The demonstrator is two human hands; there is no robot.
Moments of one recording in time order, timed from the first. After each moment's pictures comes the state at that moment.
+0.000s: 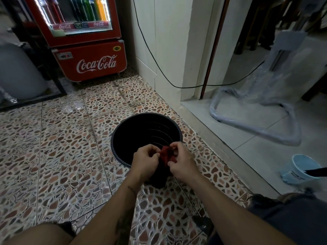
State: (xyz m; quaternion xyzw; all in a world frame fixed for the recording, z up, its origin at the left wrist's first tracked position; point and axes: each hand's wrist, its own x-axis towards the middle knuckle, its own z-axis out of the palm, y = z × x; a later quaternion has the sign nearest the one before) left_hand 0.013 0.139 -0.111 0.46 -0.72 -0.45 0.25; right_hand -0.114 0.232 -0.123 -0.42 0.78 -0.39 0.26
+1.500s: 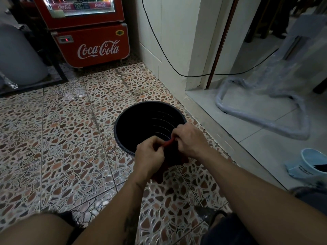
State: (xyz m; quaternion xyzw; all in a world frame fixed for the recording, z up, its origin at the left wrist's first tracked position) left_hand 0.017 0.148 -0.127 0.45 -0.74 -0.39 0.29; right_hand -0.150 0.198 -0.100 -0.64 0.75 -0.14 0.02
